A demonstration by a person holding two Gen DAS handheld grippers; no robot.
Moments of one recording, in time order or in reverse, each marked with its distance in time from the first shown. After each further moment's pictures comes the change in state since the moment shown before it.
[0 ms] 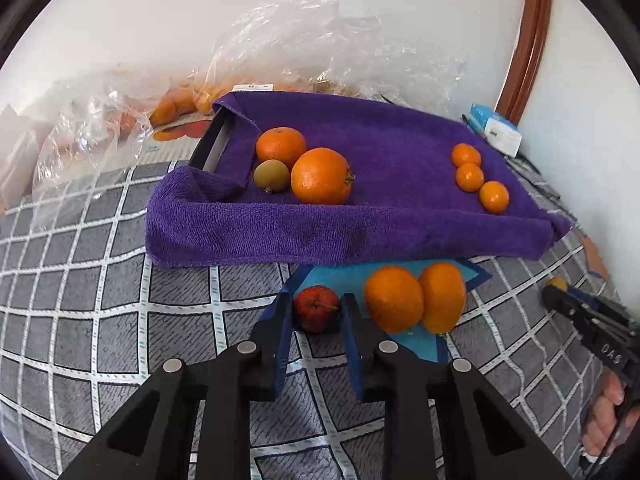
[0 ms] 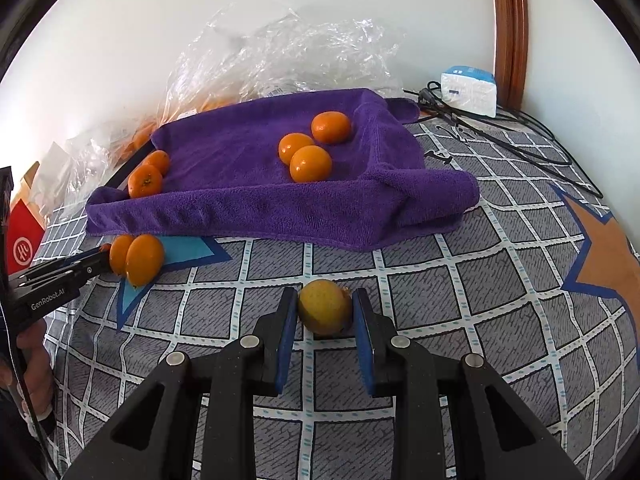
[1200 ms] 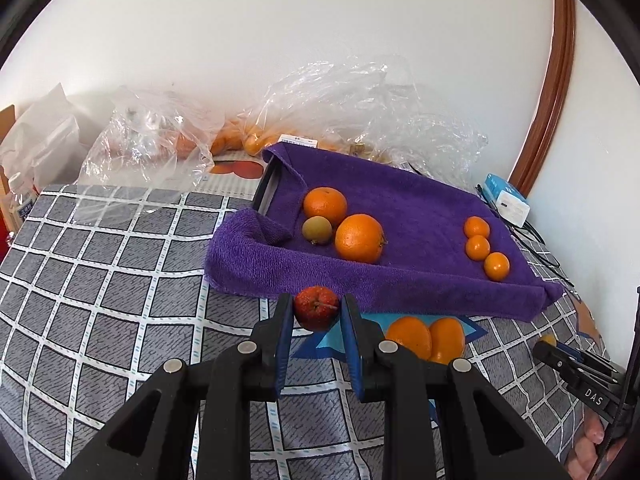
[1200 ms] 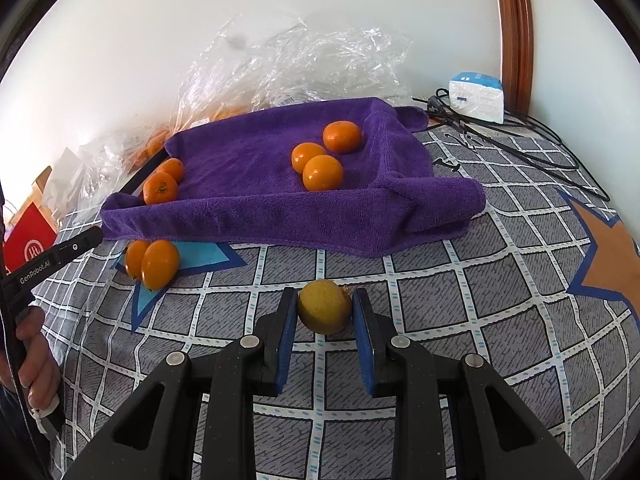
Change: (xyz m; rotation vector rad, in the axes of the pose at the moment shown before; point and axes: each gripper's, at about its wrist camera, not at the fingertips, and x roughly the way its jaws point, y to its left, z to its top) left arm -0.038 0.024 -0.006 -0.131 -0.200 0.043; right arm -0.007 0.000 -0.001 -0.003 -0.029 0.043
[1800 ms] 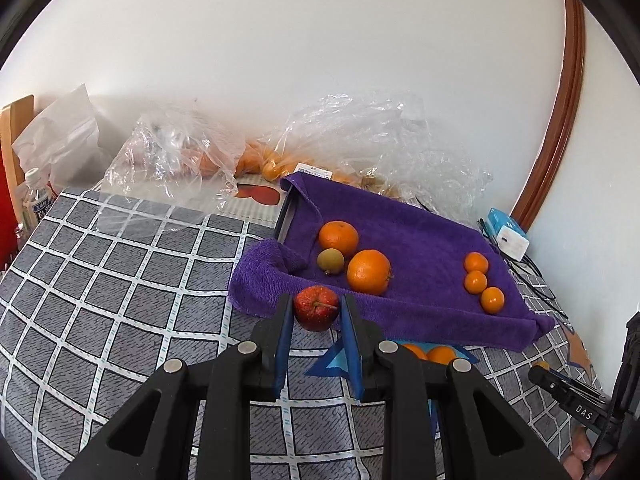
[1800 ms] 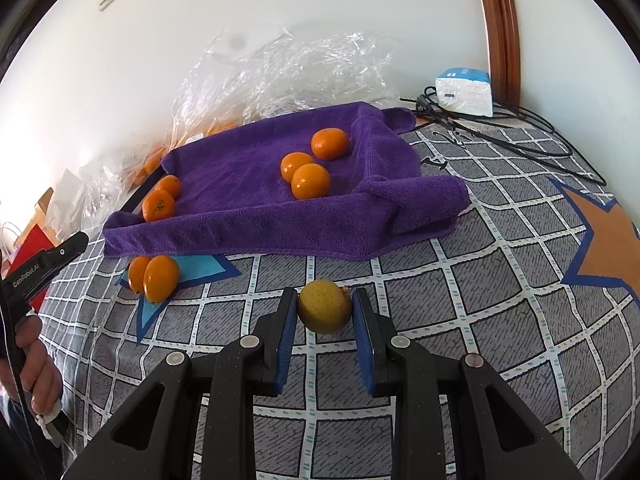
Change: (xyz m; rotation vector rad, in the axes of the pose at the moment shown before) left arm -0.018 0.014 0.009 -0.078 -0.082 0.004; right arm -0.004 -0.012 0.000 0.071 -0.021 0.024
